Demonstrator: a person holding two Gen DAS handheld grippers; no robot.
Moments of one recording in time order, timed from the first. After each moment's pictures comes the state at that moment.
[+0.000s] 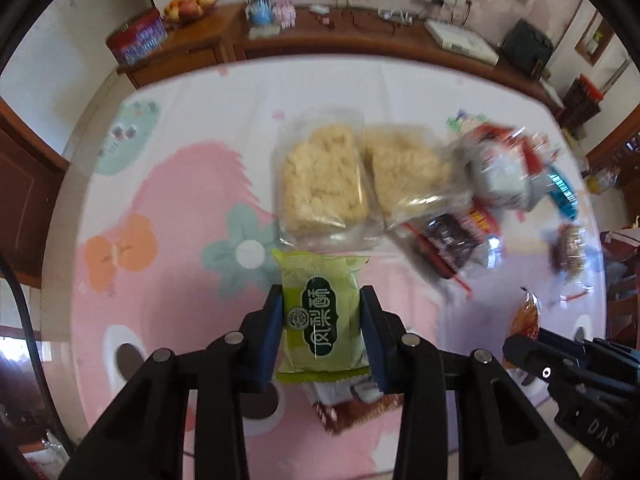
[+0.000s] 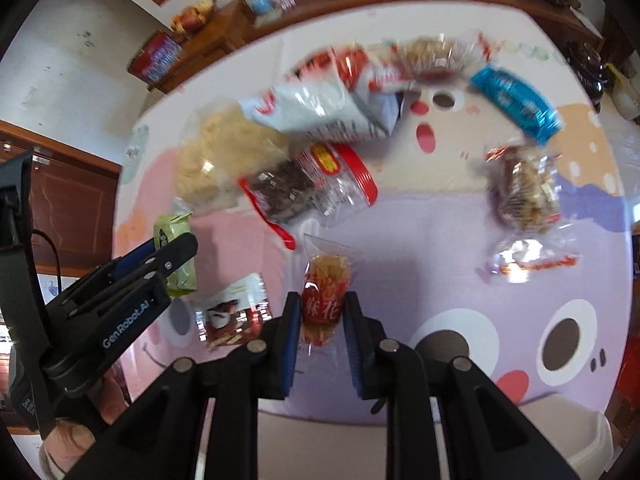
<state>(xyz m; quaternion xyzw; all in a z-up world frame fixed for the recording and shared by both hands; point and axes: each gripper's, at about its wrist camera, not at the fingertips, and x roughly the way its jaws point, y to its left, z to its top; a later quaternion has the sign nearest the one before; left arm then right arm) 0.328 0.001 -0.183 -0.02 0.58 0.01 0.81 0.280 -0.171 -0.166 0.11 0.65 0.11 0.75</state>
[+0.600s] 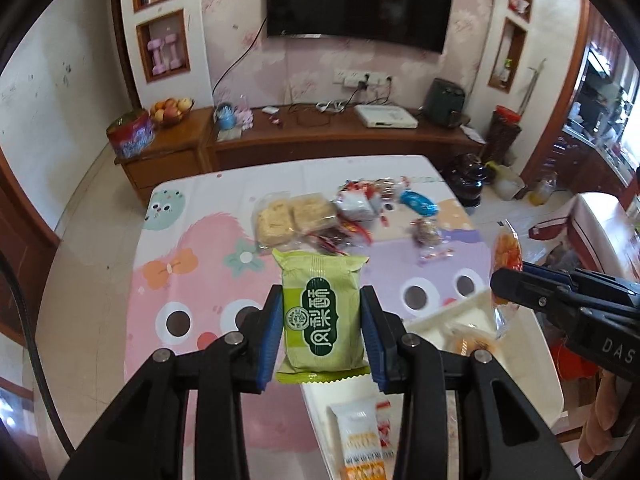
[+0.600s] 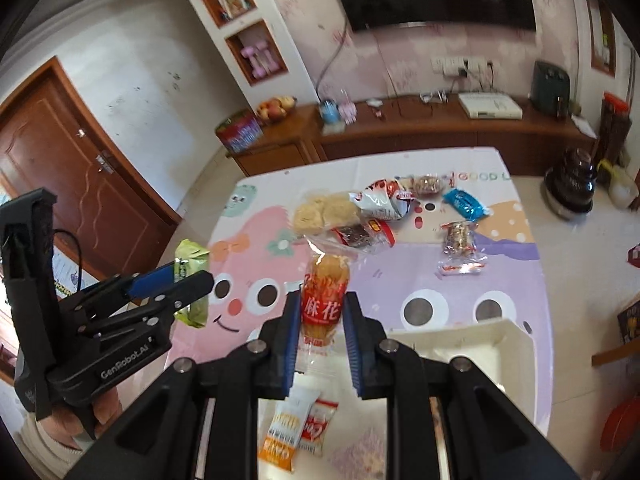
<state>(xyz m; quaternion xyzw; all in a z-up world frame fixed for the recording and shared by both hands) 0.136 -0.009 -0.014 0.01 0.43 -0.08 0.90 0.112 -0.185 -0.002 0.07 0.45 0.17 0.87</state>
